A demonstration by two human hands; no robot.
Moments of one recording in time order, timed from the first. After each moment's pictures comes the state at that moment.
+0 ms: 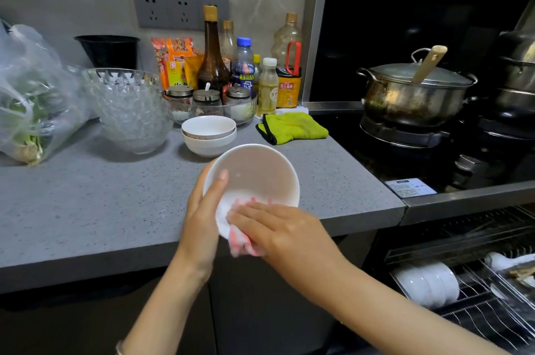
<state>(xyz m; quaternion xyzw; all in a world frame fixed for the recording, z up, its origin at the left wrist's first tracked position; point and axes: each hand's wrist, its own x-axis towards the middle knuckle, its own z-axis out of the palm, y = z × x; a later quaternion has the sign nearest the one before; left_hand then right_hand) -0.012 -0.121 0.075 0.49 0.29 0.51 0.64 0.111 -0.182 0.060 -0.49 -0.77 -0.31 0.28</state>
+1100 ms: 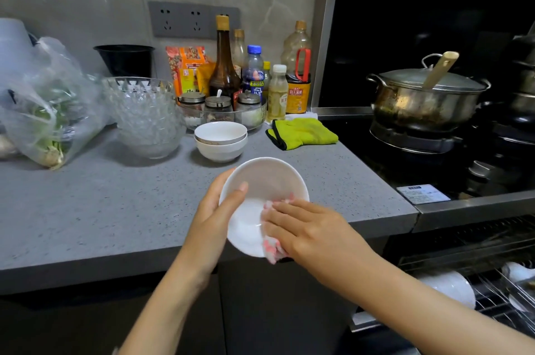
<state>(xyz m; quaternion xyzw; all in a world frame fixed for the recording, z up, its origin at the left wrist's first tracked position) -0.025 -0.125 0.086 0.57 0.29 0.48 0.60 0.132 -0.184 0.067 -0.46 -0.80 -0.35 0.17</state>
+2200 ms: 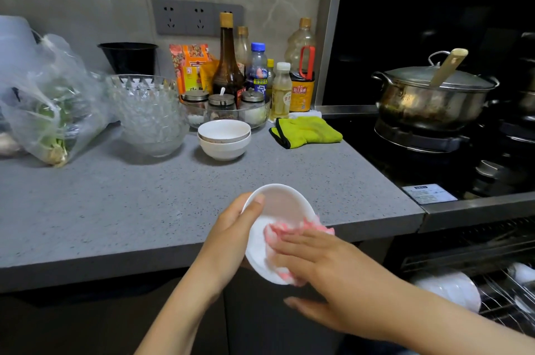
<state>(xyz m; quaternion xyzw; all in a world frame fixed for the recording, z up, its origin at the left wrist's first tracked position) -0.021 -0.126 0.069 0.62 0.36 0.37 0.59 0.141 -0.218 0.054 -0.51 -0.85 -0.11 0.08</state>
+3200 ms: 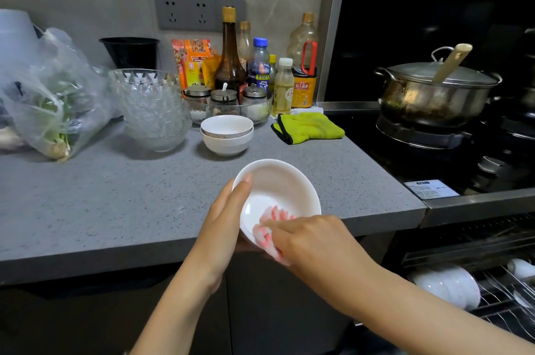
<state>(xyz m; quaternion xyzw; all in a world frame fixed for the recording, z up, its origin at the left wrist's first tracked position) -0.030 -0.126 0.075 0.58 0.31 0.39 0.64 0.100 -0.193 0.066 -0.54 -0.77 -0.30 0.17</state>
